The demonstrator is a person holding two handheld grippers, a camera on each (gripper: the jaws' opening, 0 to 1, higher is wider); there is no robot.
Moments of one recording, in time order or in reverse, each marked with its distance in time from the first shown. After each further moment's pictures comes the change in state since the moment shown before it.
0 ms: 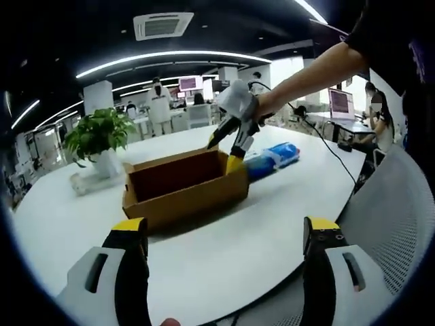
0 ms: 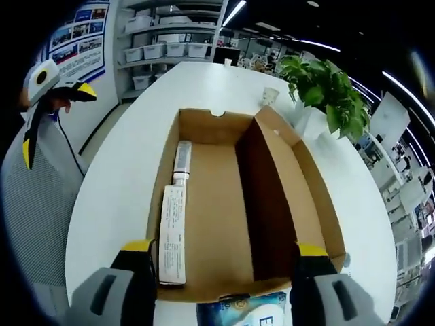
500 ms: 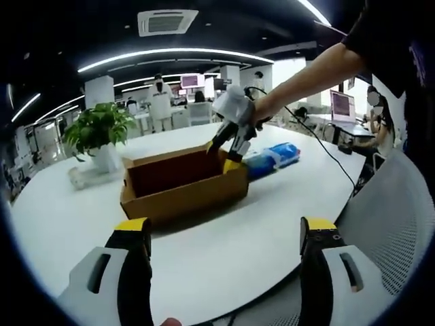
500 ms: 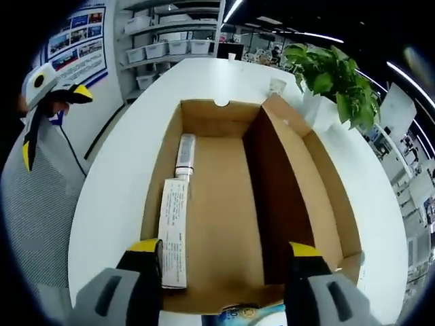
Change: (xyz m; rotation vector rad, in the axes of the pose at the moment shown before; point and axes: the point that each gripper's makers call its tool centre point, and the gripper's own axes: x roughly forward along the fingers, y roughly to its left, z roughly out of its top) left arm 0.002 0.000 -0.003 -0.030 0.008 -0.002; right arm 0.014 0.002 -0.006 0.040 0.006 0.055
